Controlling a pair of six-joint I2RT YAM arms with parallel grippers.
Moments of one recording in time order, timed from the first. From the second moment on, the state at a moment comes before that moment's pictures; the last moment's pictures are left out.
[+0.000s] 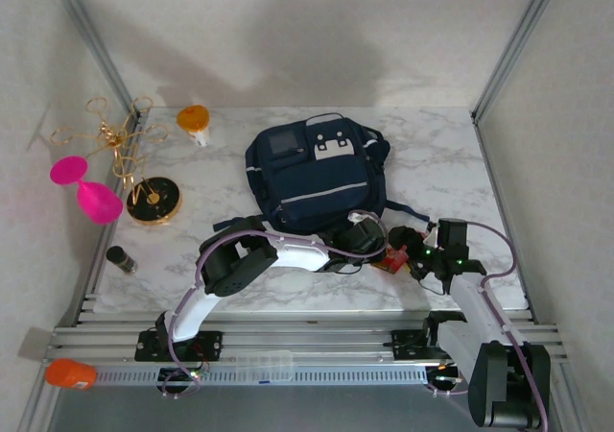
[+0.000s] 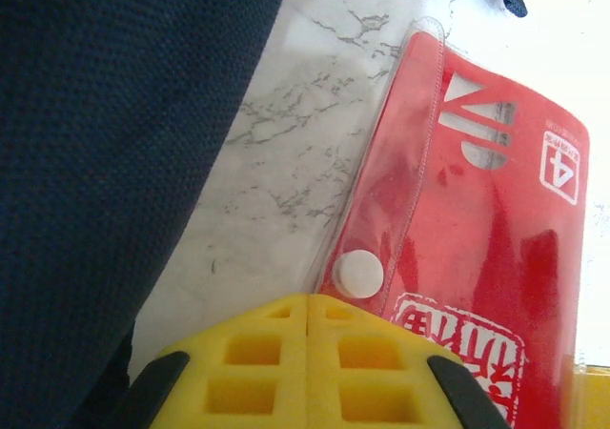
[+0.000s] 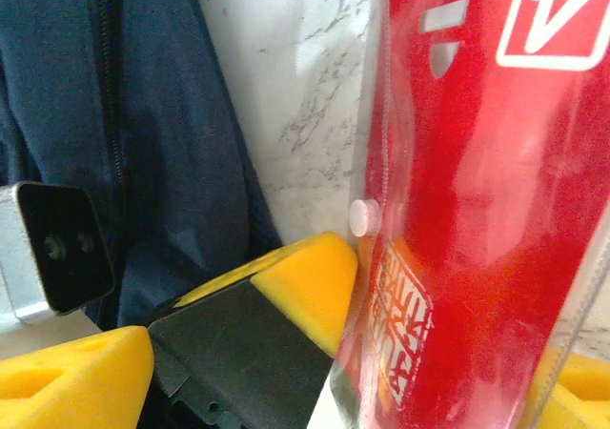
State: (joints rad) left arm -1.08 2.20 1.36 0.13 -0.03 -1.06; right arm 0.00 0.90 0.34 -0.35 -0.55 0.81
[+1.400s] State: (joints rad) left arm -1.08 2.18 1.35 0.13 -0.01 -1.08; right arm 0.00 0.78 0.36 -0.50 -0.47 0.70
